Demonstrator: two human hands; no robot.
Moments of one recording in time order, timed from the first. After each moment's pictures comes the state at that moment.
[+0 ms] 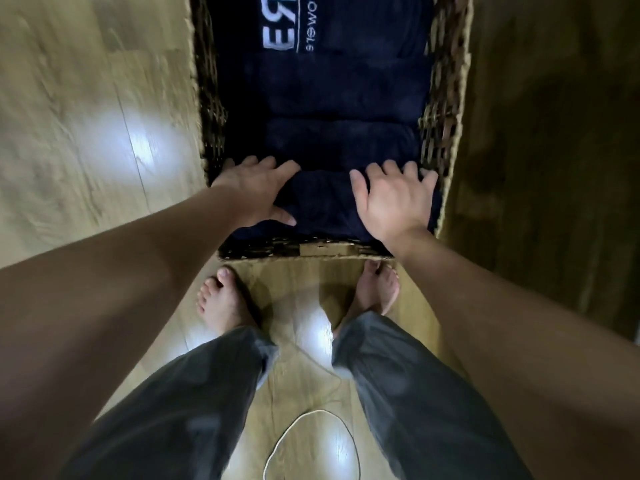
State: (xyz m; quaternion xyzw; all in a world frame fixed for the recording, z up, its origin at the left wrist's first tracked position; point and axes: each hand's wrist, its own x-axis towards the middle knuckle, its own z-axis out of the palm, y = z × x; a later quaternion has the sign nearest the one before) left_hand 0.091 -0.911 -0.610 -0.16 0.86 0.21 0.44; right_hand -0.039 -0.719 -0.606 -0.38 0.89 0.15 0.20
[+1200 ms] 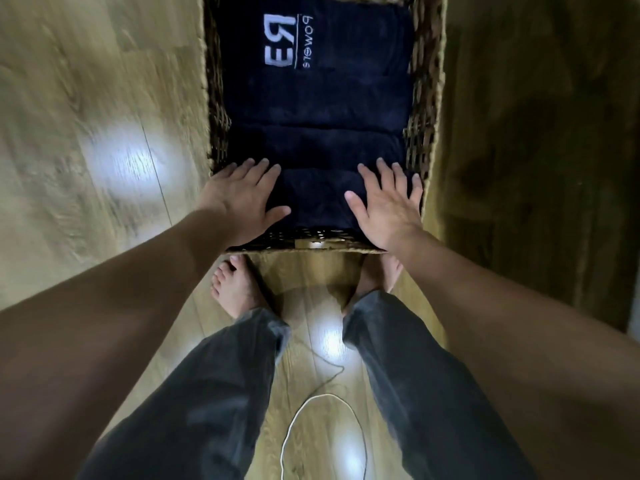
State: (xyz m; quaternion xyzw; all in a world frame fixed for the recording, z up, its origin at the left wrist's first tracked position) left_hand 0.168 -0.888 -0.573 -0.14 0.91 0.13 0.37; right_hand 0.010 -0.675 -0.589 -0.33 0.87 0.08 0.35
